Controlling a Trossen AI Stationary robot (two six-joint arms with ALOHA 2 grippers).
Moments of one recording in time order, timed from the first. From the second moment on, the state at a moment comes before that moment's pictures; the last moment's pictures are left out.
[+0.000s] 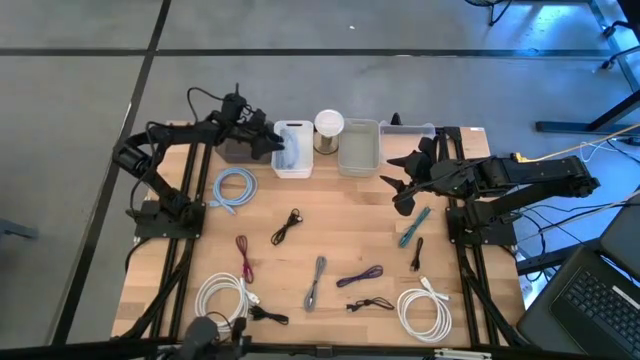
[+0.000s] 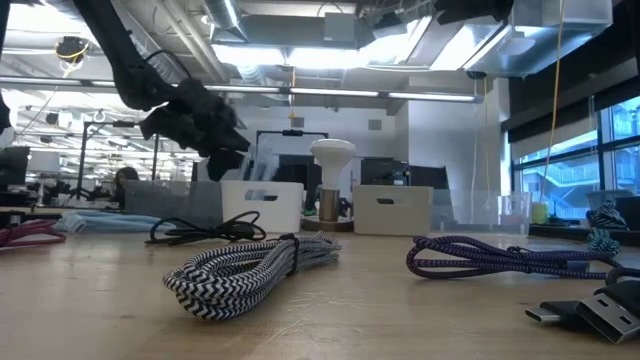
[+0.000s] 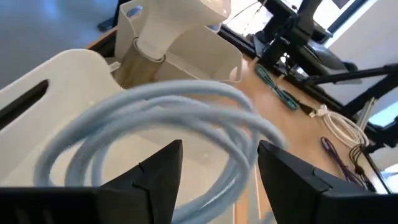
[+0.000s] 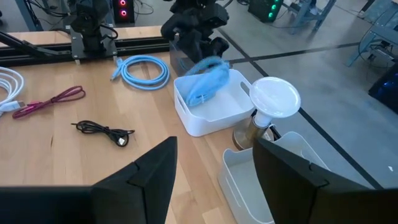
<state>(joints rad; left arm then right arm) 1.03 1.58 0.72 0.23 0.96 0.02 0.18 1.01 1.08 -0.63 0.58 0.18</state>
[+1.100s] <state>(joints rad) 0.46 0.88 0.53 -0.32 0.47 -0.25 0.18 1.01 1.08 -0.65 0.57 0.23</state>
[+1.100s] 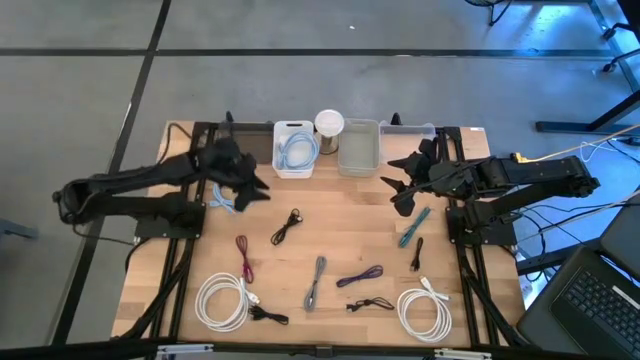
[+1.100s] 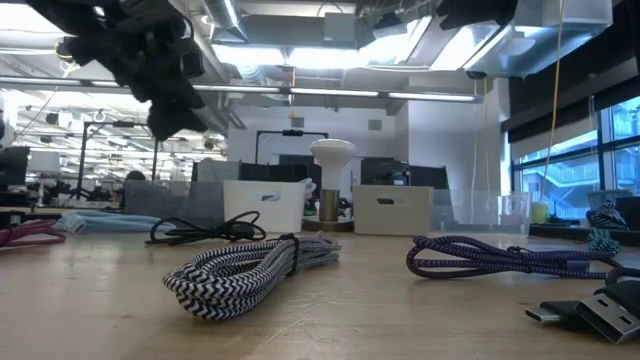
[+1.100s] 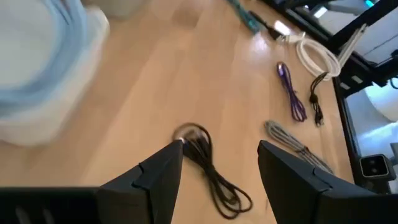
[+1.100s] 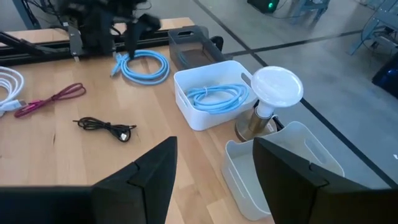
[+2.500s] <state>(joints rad) -0.01 1.56 0.45 0.35 0.01 -0.45 0.18 1.01 1.08 -0.65 0.55 0.22</state>
